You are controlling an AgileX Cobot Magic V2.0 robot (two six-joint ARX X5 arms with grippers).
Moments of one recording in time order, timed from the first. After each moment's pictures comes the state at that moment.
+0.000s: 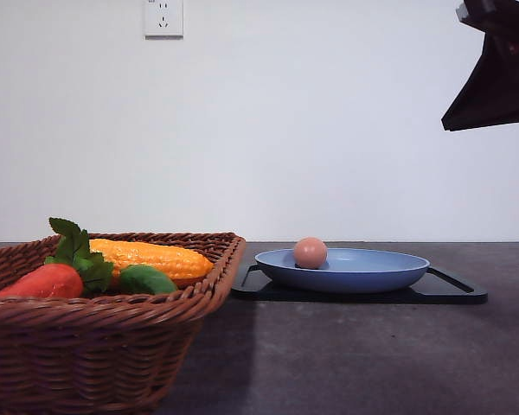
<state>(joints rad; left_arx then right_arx) 0.00 0.00 0.03 -0.18 0.02 -0.07 0.57 0.71 0.39 0.00 0.05 0.15</state>
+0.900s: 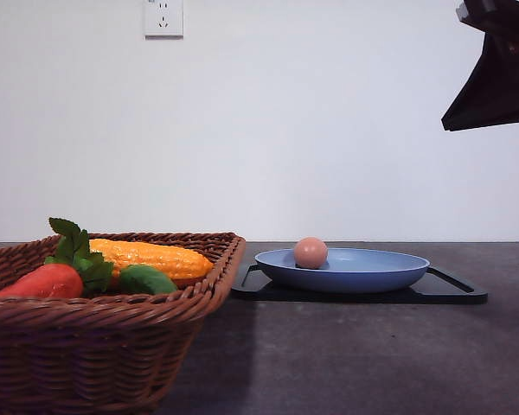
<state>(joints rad) 0.00 0.00 0.03 -0.18 0.02 -0.08 0.57 0.71 0.39 0.00 0.05 0.15</state>
